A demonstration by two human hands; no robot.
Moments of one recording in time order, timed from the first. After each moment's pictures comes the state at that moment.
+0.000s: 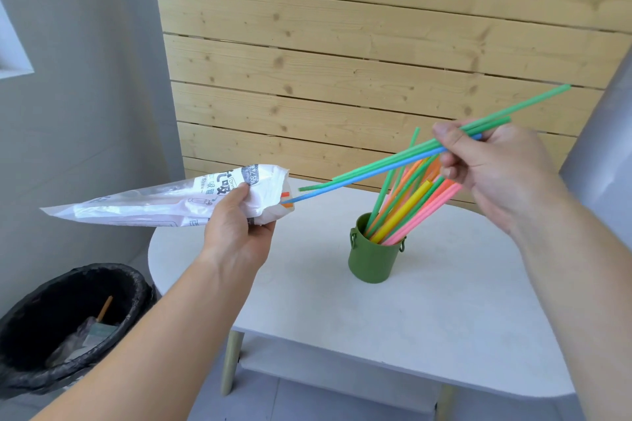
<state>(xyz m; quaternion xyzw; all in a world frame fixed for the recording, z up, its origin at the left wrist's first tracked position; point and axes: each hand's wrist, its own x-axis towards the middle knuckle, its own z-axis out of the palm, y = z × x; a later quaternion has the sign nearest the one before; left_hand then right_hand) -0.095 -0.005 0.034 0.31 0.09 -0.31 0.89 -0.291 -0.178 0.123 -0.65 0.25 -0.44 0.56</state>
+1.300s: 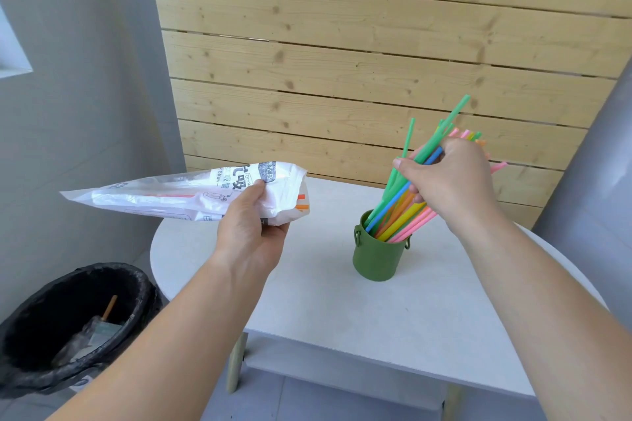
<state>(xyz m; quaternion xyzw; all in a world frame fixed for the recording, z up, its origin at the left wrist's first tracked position) -0.097 -0.014 0.025 0.34 0.04 -0.33 0.88 -0.254 -0.182 0.083 -0.77 0.40 -0.41 0.30</state>
